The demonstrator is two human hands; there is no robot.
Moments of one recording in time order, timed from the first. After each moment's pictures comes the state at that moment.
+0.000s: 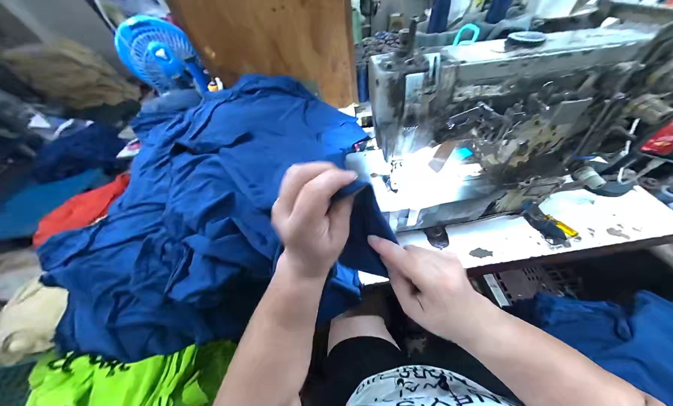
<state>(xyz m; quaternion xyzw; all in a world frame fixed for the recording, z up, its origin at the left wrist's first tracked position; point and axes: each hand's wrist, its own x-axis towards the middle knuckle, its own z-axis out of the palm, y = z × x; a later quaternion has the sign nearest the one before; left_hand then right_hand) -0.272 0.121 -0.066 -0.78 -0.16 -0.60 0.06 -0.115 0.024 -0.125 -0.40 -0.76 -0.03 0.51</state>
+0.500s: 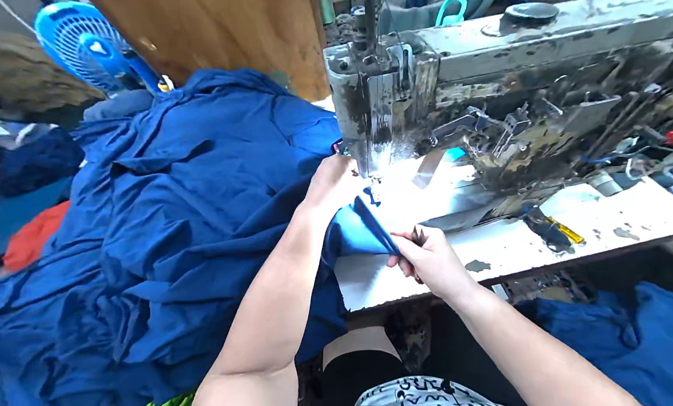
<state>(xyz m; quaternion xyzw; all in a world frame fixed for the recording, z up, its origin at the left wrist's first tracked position) -0.199 0.260 -0.103 -0.88 -0.43 -0.18 -0.12 -0.062 0.084 -0.156 -0.50 -0.46 0.50 0.54</state>
